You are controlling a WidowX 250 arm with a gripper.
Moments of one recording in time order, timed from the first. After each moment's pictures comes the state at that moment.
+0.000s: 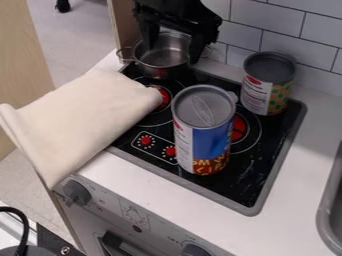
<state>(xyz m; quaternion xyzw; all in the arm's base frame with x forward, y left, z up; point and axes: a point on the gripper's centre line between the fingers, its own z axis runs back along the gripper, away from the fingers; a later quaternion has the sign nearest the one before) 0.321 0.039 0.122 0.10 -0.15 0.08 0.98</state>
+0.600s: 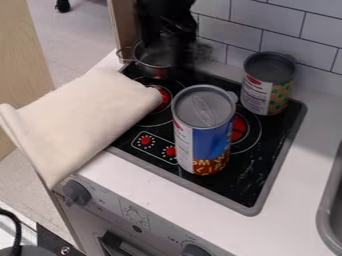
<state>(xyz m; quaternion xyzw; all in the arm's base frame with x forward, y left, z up) 0.310 0.050 0.123 0.05 -0.07 -0.18 0.98</state>
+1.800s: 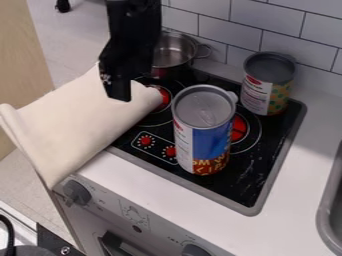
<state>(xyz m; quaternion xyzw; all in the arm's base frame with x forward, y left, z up) 0.256 0.050 0.102 0.01 0.01 -0.64 0.77</state>
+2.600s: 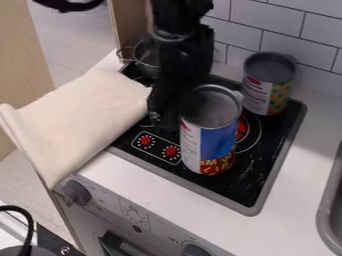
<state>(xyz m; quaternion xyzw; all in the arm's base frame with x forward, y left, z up) 0.257 -0.013 0.088 0.06 -0.03 -0.65 0.75</state>
